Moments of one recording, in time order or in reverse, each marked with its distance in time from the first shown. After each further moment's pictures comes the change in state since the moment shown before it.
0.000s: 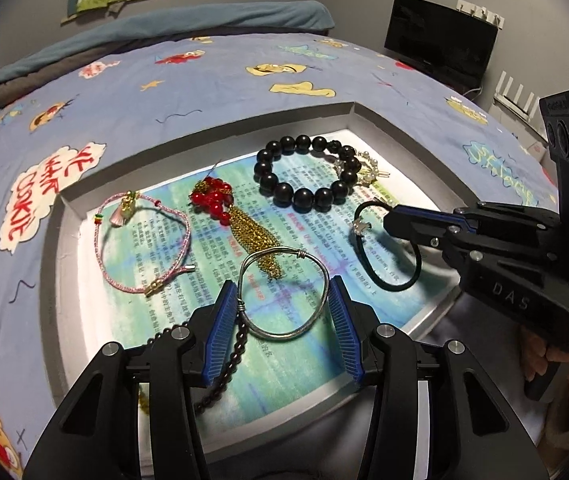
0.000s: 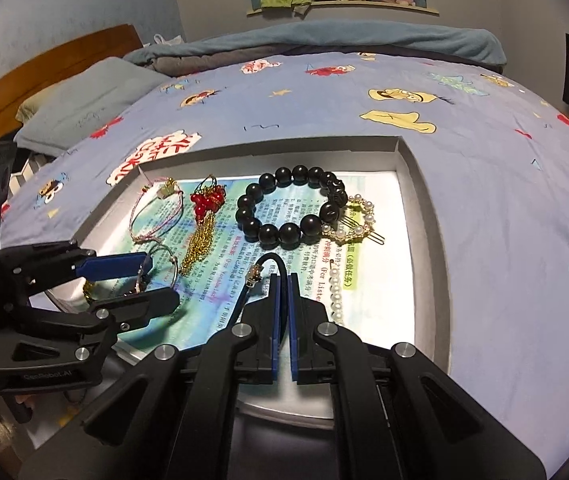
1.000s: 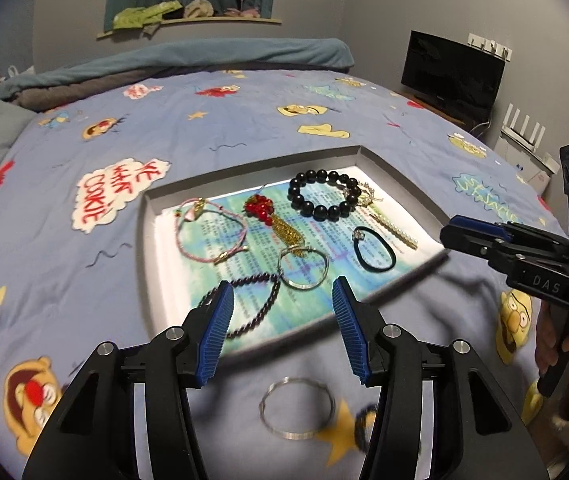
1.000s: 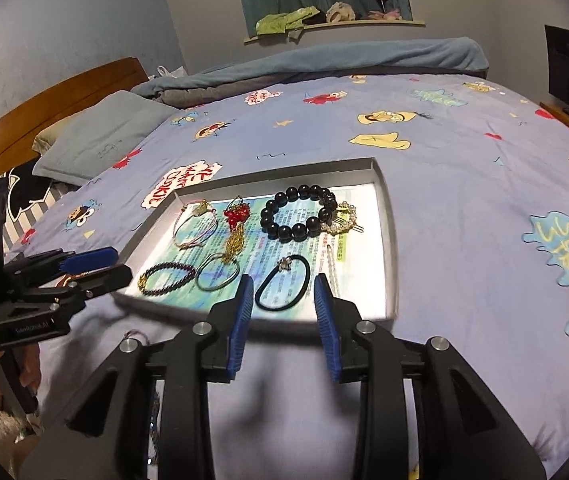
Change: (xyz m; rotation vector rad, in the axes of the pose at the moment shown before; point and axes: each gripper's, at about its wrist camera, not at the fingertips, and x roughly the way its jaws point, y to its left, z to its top) left arm -0.094 0.005 -0.031 -0.060 -0.122 0.073; right arm -0.085 0.002 -0.022 0.066 -0.097 0.034
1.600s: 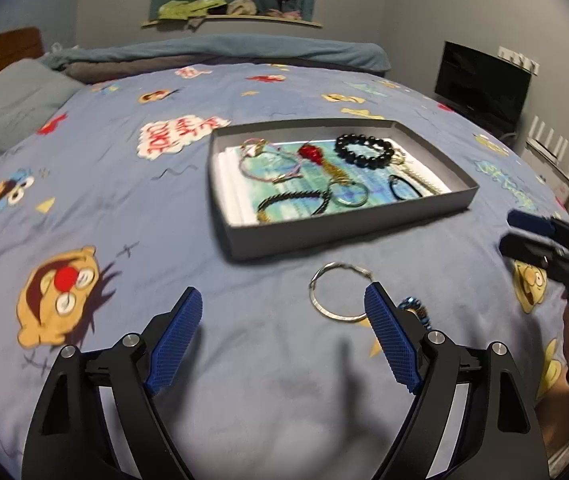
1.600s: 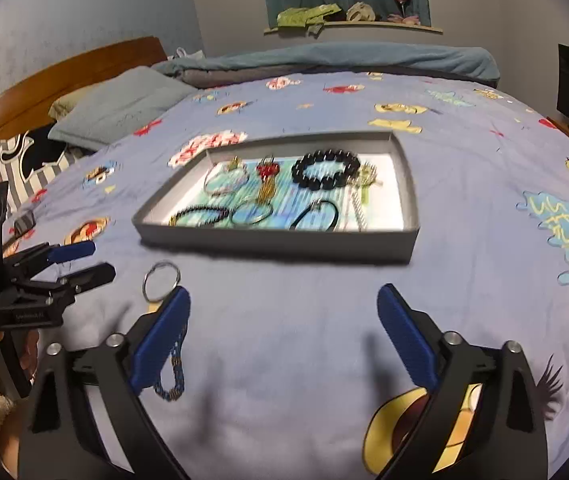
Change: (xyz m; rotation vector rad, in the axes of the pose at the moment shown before) left arm -0.035 0.021 -0.081 -0.106 -0.019 0.107; right arm -0.026 0.032 -0.055 -0.089 0.034 0.005
